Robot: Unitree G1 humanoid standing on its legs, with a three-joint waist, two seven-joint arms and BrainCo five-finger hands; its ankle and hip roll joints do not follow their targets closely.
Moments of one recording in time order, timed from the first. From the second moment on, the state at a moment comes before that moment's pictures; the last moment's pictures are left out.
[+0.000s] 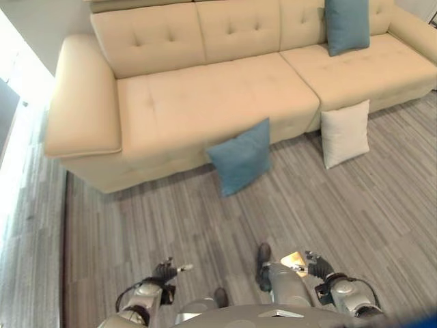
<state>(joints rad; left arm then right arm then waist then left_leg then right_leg) -0.08 0.26 -0.23 1.26 -0.24 -0.11 0.02 -0.05 -0.27 0.36 1.11 0.17 -0.11 0.00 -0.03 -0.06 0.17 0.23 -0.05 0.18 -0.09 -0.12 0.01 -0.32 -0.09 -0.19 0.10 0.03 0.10</state>
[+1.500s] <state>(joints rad) -0.13 0.23 -0.24 1.24 -0.27 -0.13 0.03 -0.05 -0.31 0.36 1.06 0.18 -0.12 0.00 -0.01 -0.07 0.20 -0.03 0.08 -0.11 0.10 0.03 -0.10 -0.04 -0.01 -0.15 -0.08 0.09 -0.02</state>
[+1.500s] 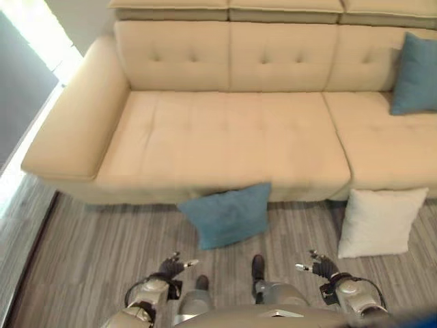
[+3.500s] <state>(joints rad) -1.24 0.53 -0.43 0.98 -0.64 -0.25 0.36 -1.09 -0.56 0.43 0.93 0.32 -0.24 -0.40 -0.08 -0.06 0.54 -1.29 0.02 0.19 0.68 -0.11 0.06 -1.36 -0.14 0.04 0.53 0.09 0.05</state>
